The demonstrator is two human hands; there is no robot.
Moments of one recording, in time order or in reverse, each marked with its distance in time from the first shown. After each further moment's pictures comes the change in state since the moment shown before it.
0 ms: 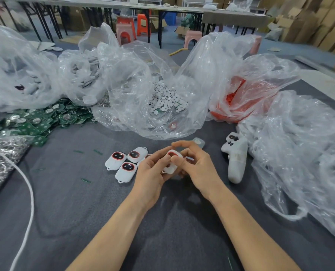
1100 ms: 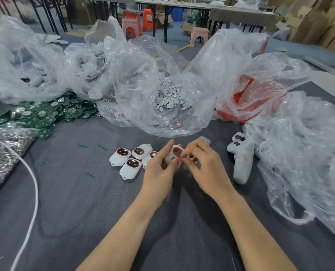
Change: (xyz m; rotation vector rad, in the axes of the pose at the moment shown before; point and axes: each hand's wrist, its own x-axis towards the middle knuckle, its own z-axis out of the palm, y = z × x) left_hand 0.000 -0.013 0.003 0.374 0.148 0.146; right_hand 0.004 0.005 -0.013 -0.824 0.092 -0.555
